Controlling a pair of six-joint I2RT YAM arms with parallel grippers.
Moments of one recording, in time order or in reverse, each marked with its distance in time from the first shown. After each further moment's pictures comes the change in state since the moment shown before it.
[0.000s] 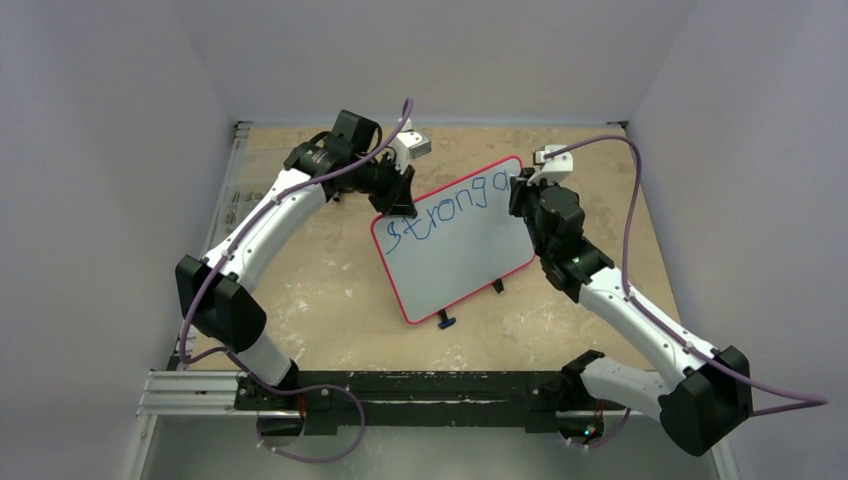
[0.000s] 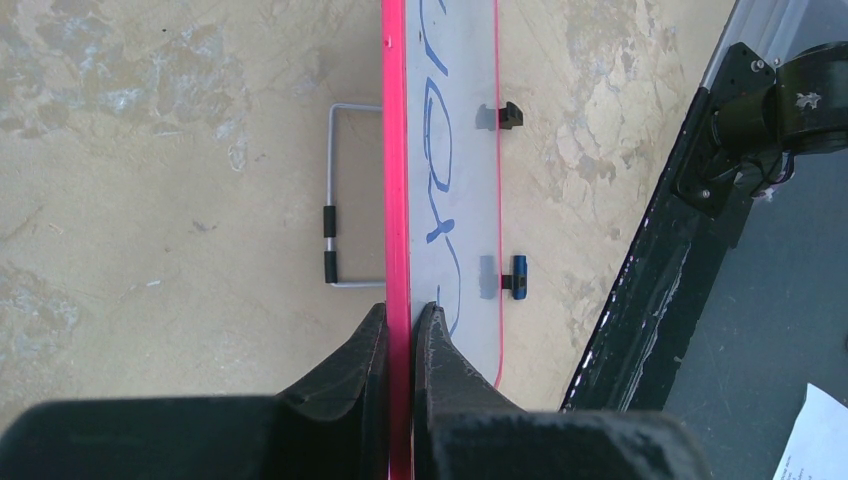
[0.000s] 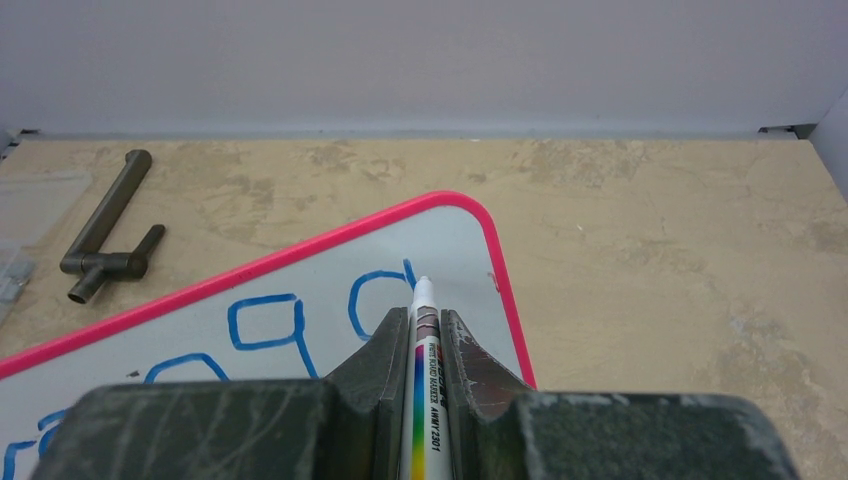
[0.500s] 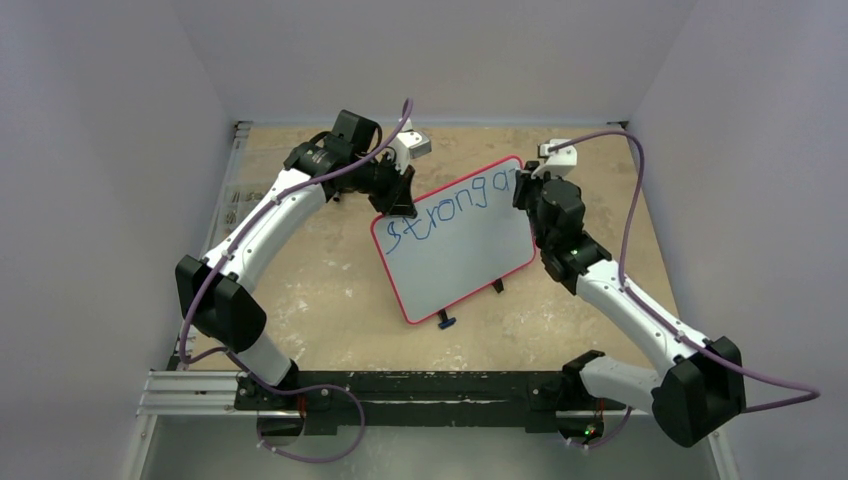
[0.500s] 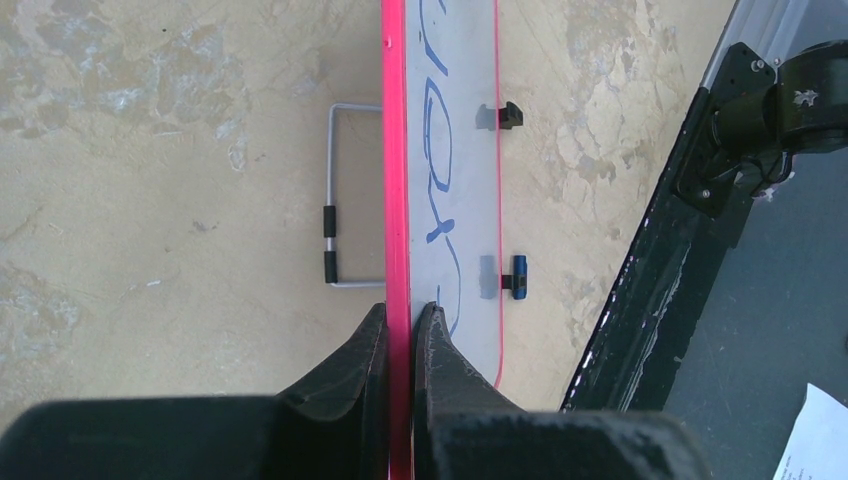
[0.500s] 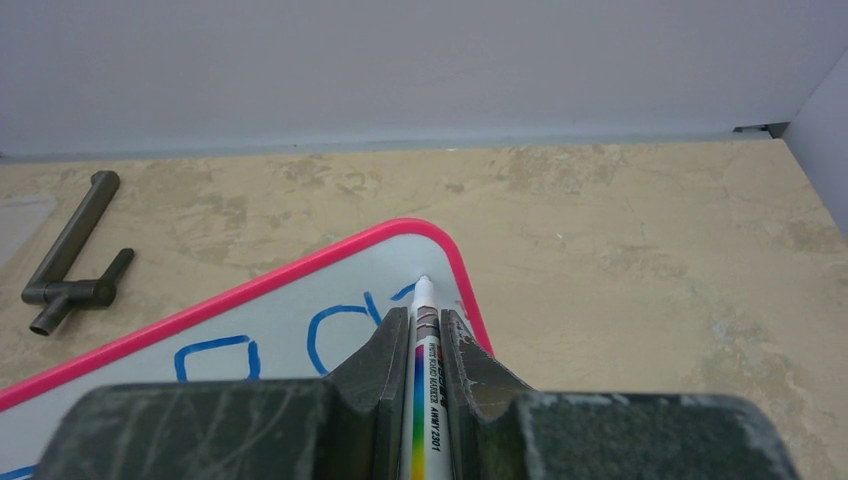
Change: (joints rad) left arm 0.000 0.000 0.000 0.000 -0.001 0.000; right arm -0.045 0.062 0.019 0.049 -0.002 -0.003
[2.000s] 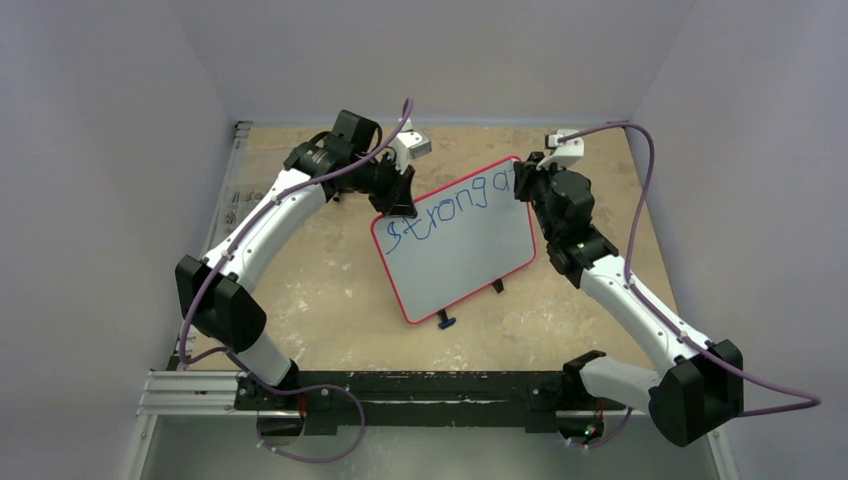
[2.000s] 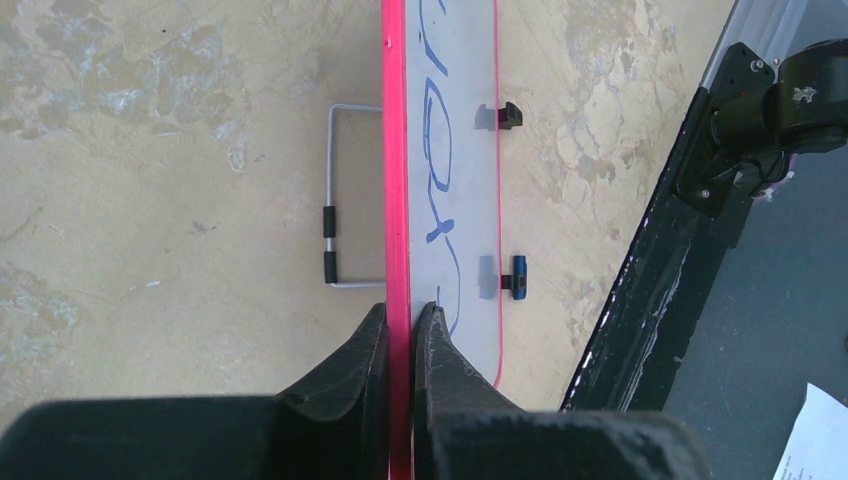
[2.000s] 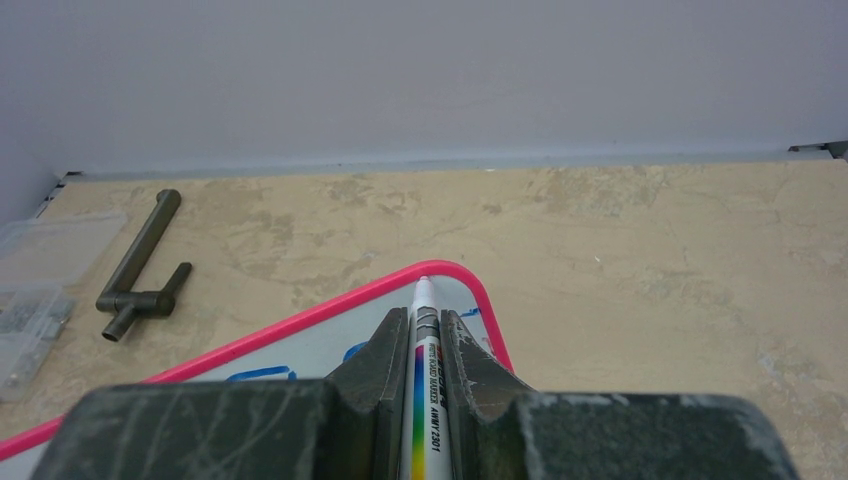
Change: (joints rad) left arm 0.000 -0.001 0.000 0.001 0.002 0.000; right arm -0.063 0.003 0.047 -0.011 -0.130 0.045
